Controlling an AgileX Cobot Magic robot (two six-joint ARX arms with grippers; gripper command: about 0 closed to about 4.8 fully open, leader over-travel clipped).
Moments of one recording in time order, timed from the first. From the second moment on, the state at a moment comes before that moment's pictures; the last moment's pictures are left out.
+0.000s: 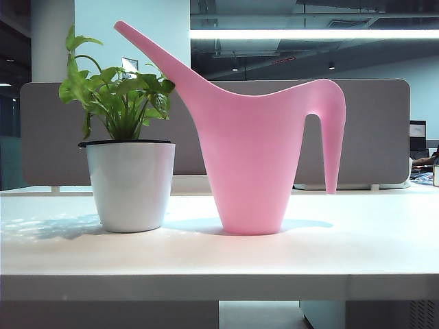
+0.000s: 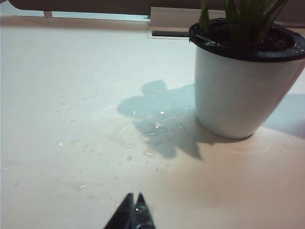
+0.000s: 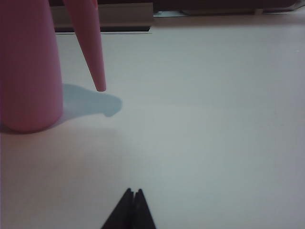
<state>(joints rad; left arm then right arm) -0.07 0.01 0.01 -0.18 0.04 -0.04 0.15 0.00 0.01 -0.20 0.01 0.05</state>
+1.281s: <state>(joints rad) -0.30 0.51 0.83 -0.59 0.04 -0.04 0.15 0.00 0.01 -0.20 0.01 0.05</state>
